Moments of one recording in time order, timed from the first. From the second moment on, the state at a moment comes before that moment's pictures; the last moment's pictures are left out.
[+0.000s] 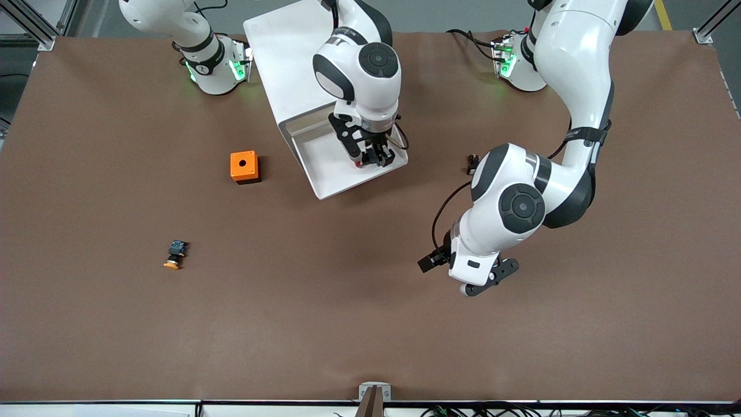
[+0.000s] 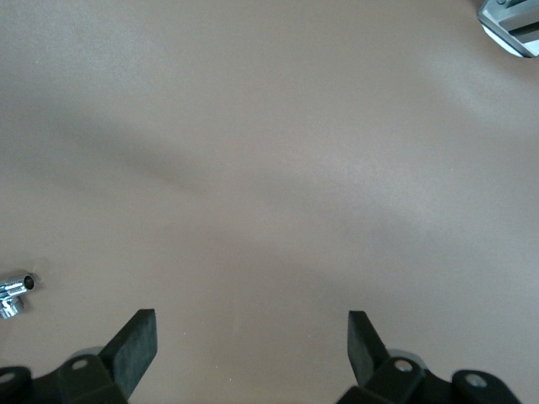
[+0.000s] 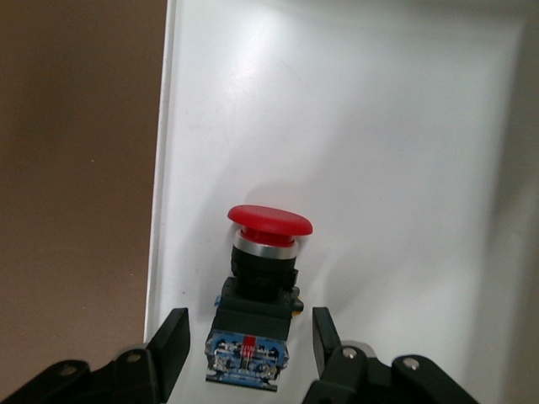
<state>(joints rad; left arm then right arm) -0.45 0.71 -0.02 -1.19 -0.16 1.97 -0.90 0.97 0.46 -0.05 -1.64 0.02 2.07 1.98</state>
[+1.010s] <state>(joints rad) -0.45 0.71 -0.02 -1.19 -0.16 1.97 -0.90 0.92 0.46 -0.07 -1.49 0.02 1.84 1.78</state>
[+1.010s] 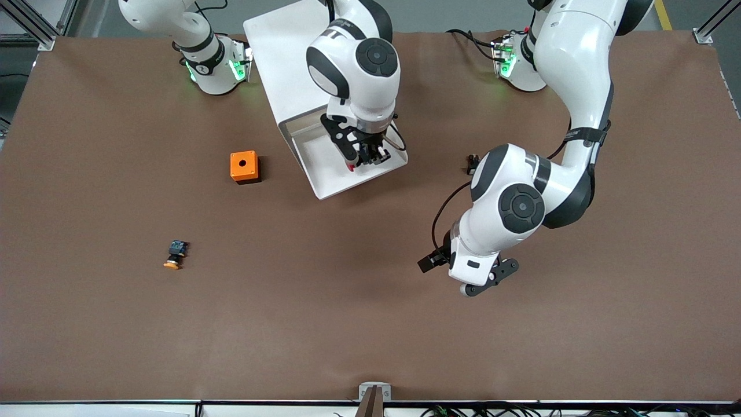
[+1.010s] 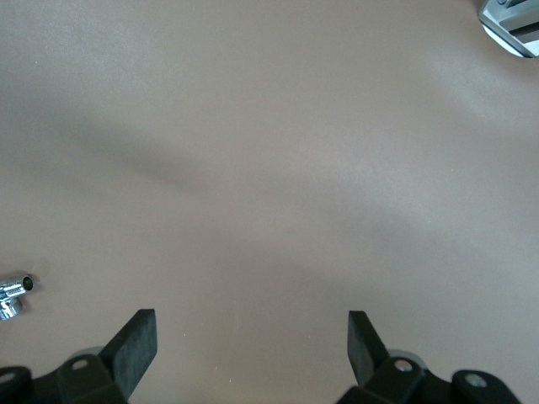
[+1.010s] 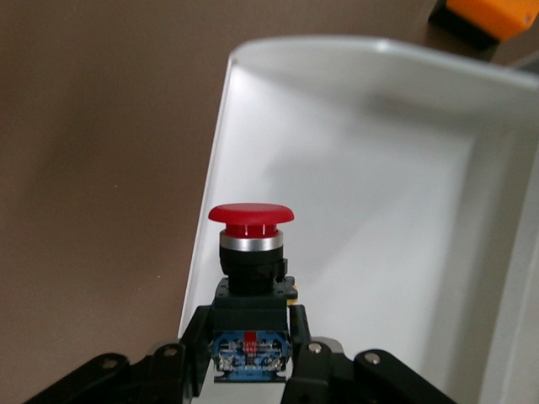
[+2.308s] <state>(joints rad) -0.74 0.75 -0.03 -1.26 -0.07 1.99 -1.02 0.40 0.41 -0.09 -1.69 0.01 2.03 0.54</state>
